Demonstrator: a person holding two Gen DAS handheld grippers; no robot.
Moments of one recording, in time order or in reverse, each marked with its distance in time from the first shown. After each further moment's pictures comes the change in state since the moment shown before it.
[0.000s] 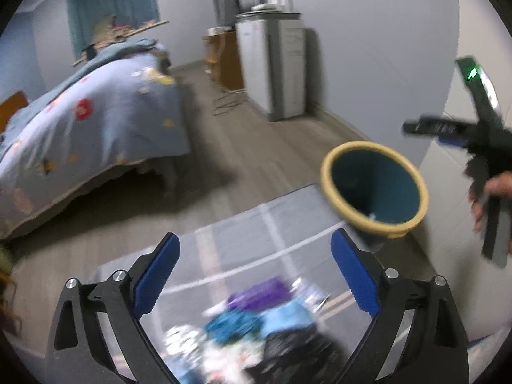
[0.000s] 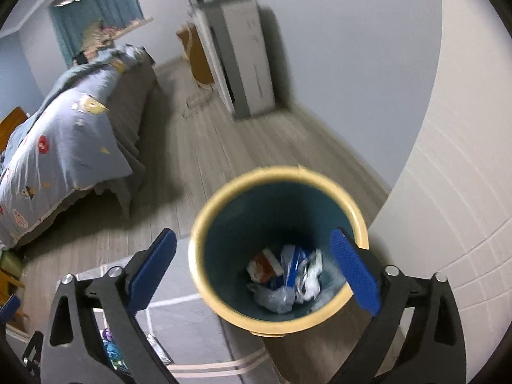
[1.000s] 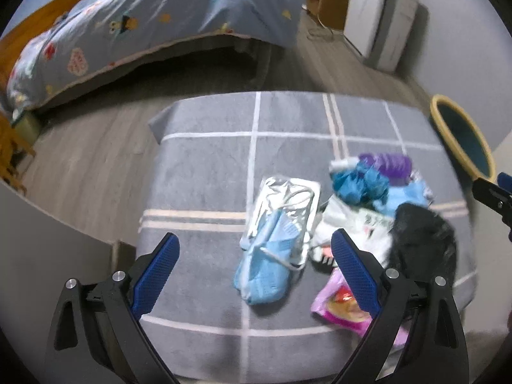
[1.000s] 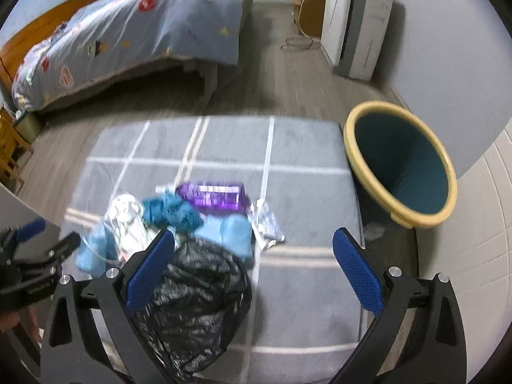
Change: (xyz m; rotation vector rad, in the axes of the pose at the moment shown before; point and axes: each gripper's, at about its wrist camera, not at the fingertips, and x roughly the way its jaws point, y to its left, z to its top) left arm 0.009 0.120 -0.167 -0.329 0.293 0.172; right arm -0.014 0.160 -0.182 -0.390 0.294 0.100
